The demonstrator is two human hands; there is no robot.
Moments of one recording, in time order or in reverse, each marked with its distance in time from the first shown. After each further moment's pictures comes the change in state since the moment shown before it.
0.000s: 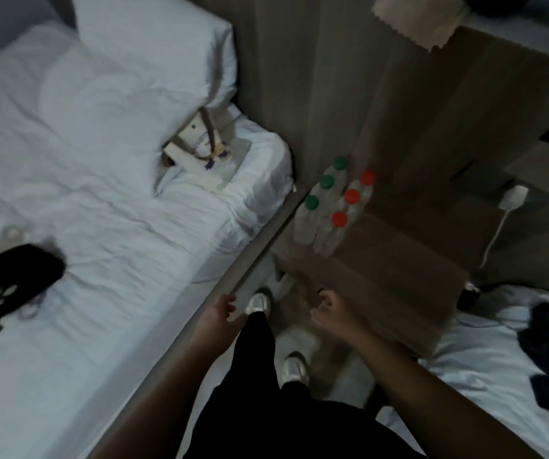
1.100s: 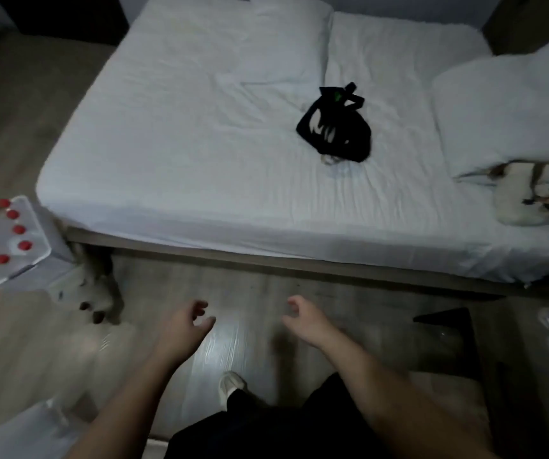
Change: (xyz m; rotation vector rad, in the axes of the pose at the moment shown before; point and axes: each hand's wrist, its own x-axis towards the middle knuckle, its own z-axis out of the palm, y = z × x) left_hand -0.455 -0.436 -0.009 -0.547 0.626 -0.604; right_hand -0.269 0.028 0.458 -0.975 -0.588 -0.542
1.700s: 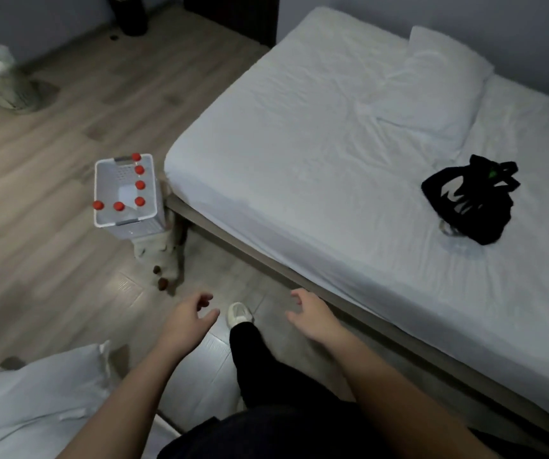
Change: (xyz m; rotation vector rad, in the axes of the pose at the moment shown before) left_hand 0.038 -0.122 -0.129 -0.232 0.260 -0.199; right_hand 0.087 -0.195 0.096 -0.417 -0.173 -0.281
